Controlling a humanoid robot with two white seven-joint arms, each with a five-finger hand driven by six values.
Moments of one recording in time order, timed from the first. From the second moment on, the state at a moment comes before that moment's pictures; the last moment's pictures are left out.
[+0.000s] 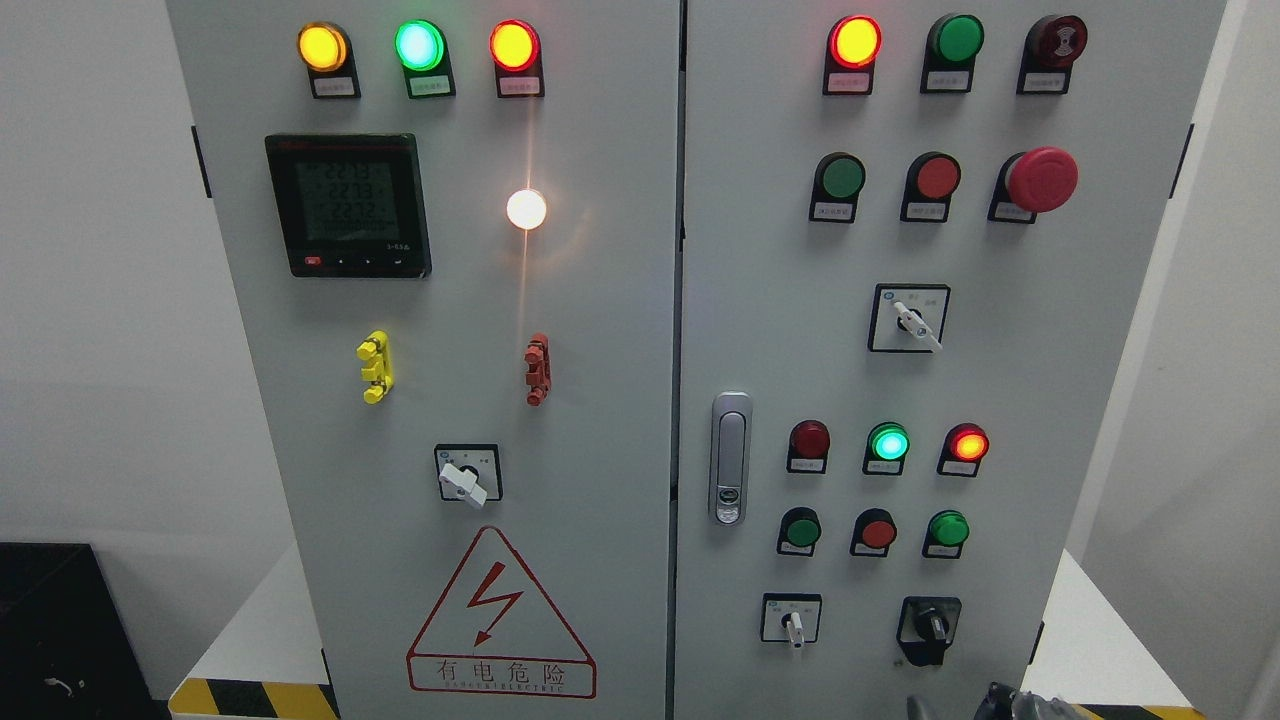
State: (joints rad) left arm 0.04 -0.10 -0.07 -0.08 0.08 -0.11 0.18; right arm 0.05 0.12 -0.12 -1.86 0.88 0.12 -0.12
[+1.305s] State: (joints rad) left arm 0.04 -0.10 -0.07 -0.08 0.08 -0.11 0.18; right arm 0.29 0.13 0.05 -2.06 0.04 0.01 -0.10
